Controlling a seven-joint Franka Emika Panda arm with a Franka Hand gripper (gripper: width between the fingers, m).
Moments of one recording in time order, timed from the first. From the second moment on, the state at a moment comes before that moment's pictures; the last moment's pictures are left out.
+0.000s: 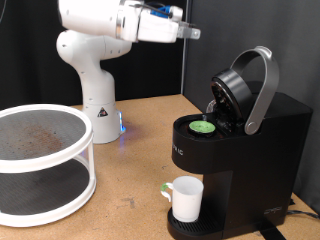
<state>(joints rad) 0.35 -0.66 -0.35 -2.71 1.51 2.16 -1.37</state>
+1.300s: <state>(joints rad) 0.40 -0.65 -0.19 -2.58 1.60 2.31 -1.26</state>
